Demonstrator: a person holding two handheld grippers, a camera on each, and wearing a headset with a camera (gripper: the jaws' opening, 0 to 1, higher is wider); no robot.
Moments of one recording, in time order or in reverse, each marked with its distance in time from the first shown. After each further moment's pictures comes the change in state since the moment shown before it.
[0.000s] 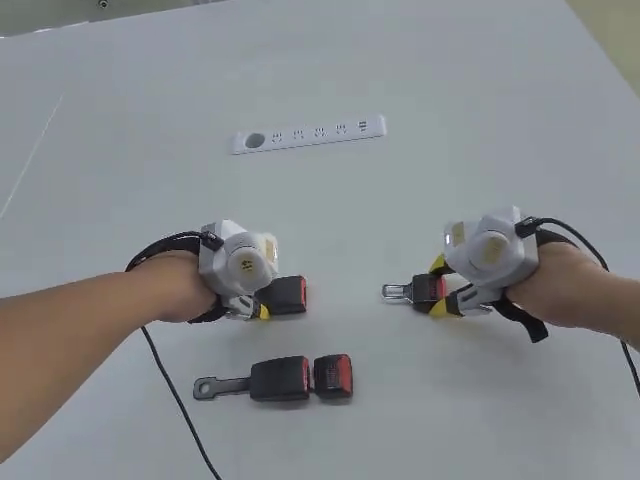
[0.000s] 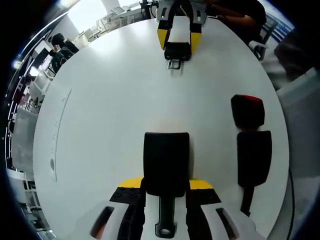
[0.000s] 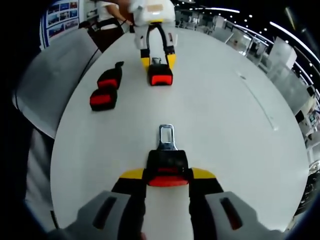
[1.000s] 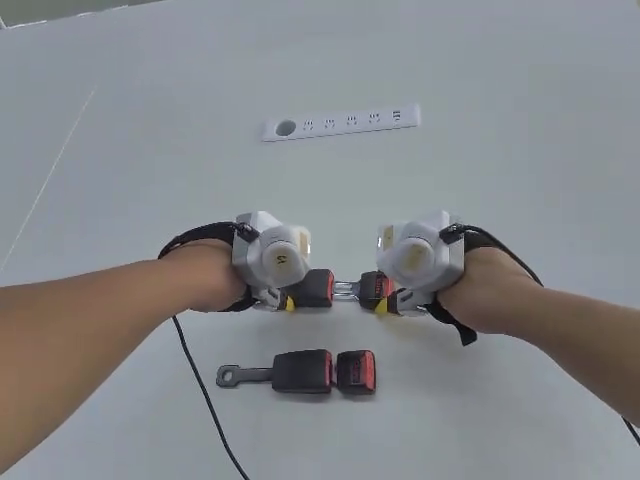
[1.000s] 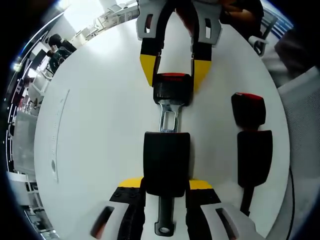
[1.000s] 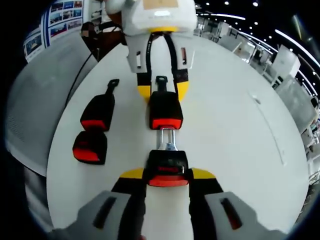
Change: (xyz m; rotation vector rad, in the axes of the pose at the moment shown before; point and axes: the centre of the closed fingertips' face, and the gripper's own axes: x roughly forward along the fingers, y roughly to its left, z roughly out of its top) left arm 0.002 0.001 -0.001 0.017 0.038 0.006; right arm 0.055 0.009 0.079 -0.047 -0.035 0.007
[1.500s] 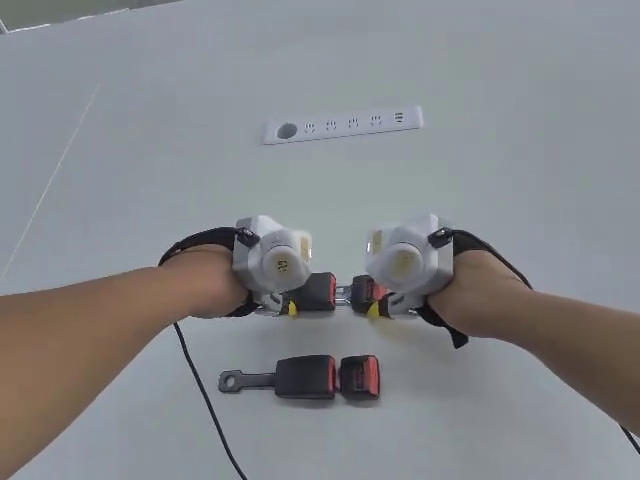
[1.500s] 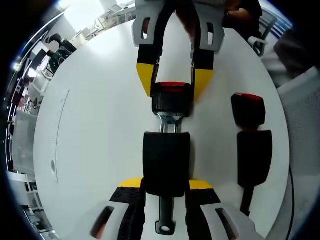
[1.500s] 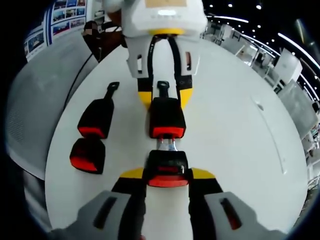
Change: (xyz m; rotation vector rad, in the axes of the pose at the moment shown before) left arm 0.000 0.000 -0.001 0.001 -0.009 -0.003; right arm 0.011 -0.001 0.014 -0.028 -0.004 0.006
